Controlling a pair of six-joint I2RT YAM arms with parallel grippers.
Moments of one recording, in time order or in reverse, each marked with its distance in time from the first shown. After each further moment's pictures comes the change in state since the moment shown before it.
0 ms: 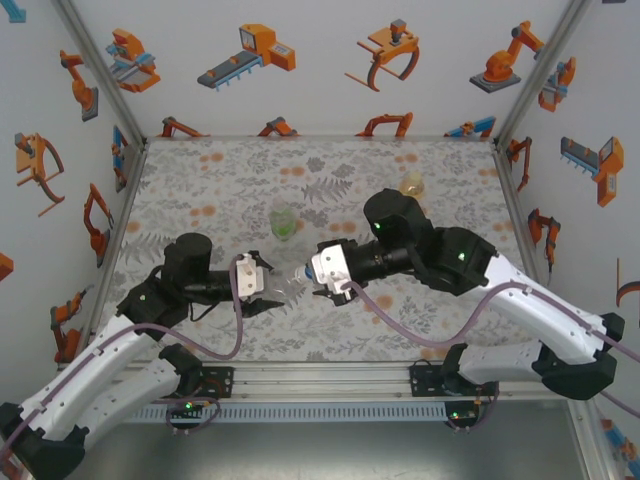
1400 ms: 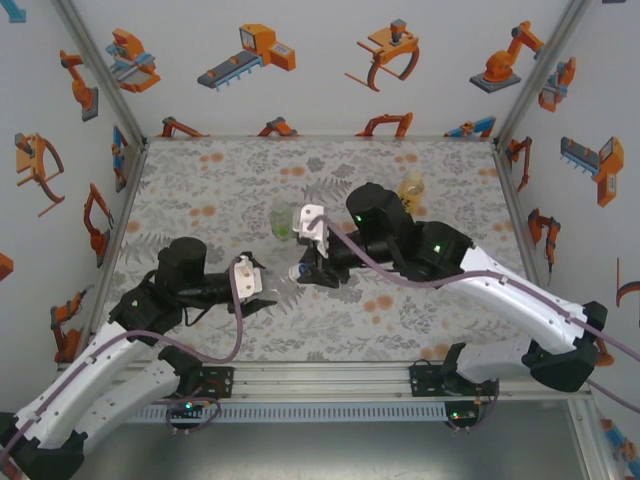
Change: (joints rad) left arm 0.000 -0.058 0.004 -0.071 -0.126 0.003; right arm -0.009 0.087 -0.004 0.127 0.140 0.620
